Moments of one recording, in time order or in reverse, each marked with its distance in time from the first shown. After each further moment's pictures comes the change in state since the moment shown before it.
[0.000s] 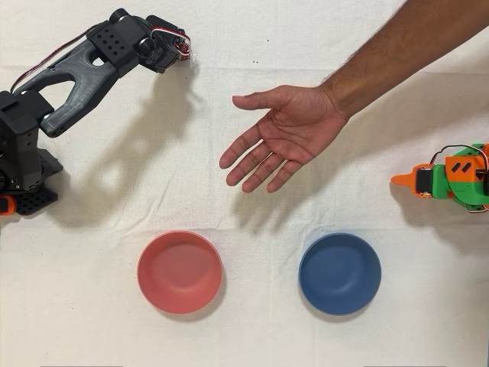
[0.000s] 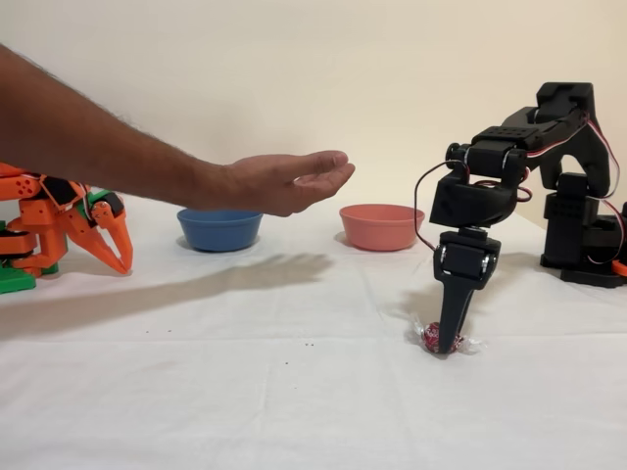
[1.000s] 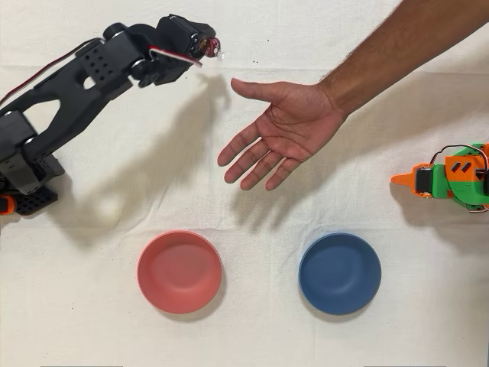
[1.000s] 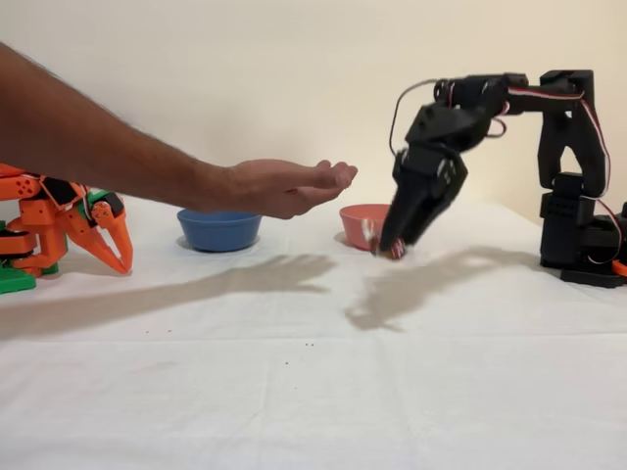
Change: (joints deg) arm 8.3 17.5 0.1 -4.3 2.5
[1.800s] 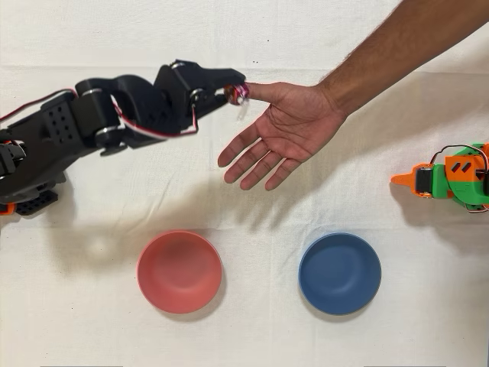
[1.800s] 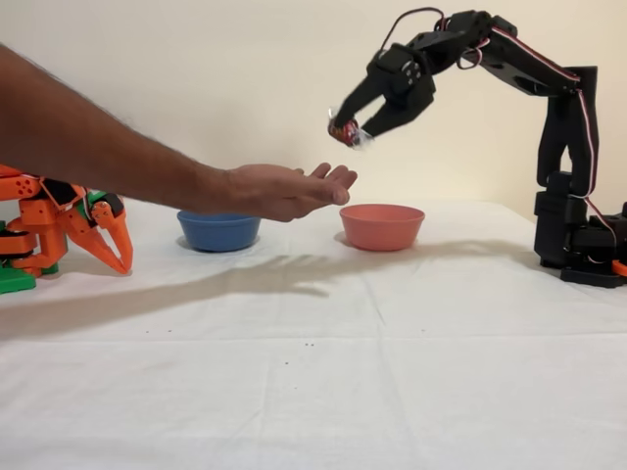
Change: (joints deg) arm 16.3 13.7 -6.9 2.5 -6.2
